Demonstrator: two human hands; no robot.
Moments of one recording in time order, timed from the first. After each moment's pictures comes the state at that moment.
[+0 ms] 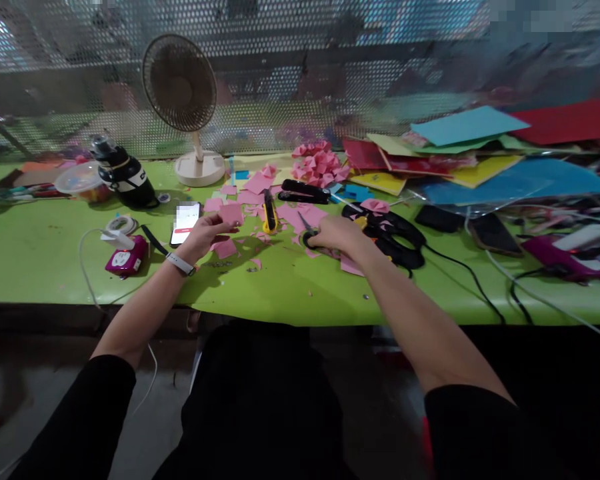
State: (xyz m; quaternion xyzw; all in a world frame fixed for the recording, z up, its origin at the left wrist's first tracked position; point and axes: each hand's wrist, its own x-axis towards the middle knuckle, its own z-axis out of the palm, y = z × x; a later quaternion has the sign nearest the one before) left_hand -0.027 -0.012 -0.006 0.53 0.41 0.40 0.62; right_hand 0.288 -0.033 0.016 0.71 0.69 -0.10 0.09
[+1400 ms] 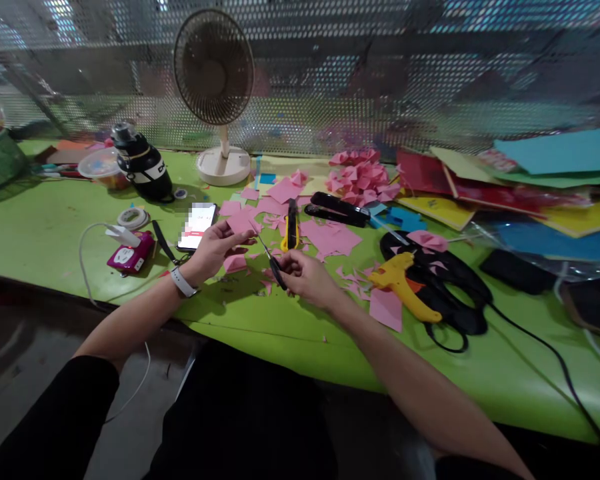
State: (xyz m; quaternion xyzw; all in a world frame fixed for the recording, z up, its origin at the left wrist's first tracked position) left_hand -0.010 -0.032 -0.006 0.46 0.38 0.49 0.63; right_hand 0.220 -0.070 -0.015 0.49 0.61 -0.55 -0.30
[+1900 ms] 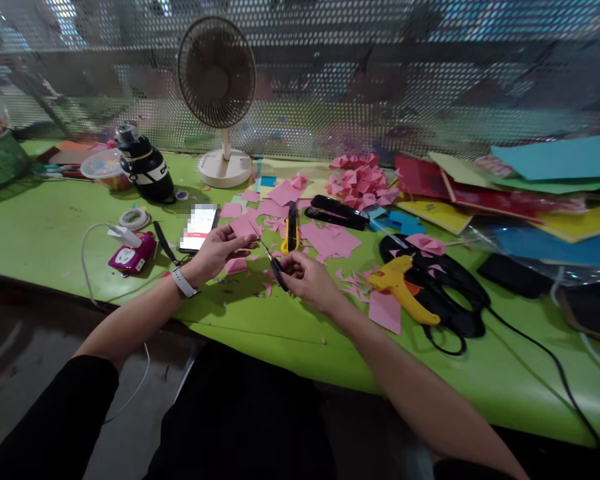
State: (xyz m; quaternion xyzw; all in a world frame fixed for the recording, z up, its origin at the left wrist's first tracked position) left_hand -0.009 -0.031 -0.009 0.44 0.36 0.48 0.67; right_hand 0.217 -0.074 -0.008 0.50 0.61 -0.53 -0.31
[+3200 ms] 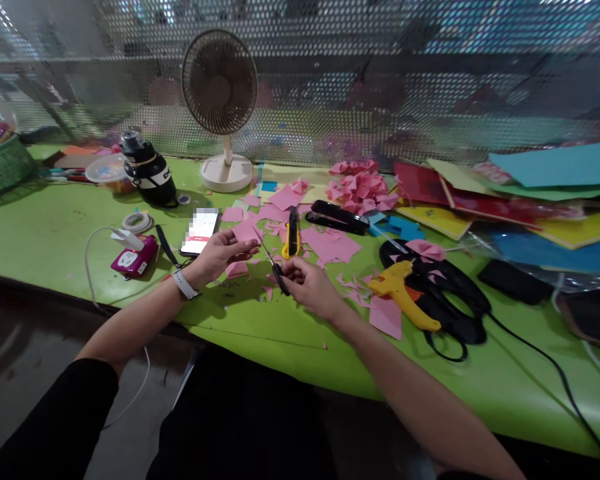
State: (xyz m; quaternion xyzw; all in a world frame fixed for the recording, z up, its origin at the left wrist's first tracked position) left_hand -0.009 -0.033 -0.002 0.40 0.34 0.48 0.70; right_hand 0.213 -0.077 -0.005 0.50 0.62 -0.51 -0.33
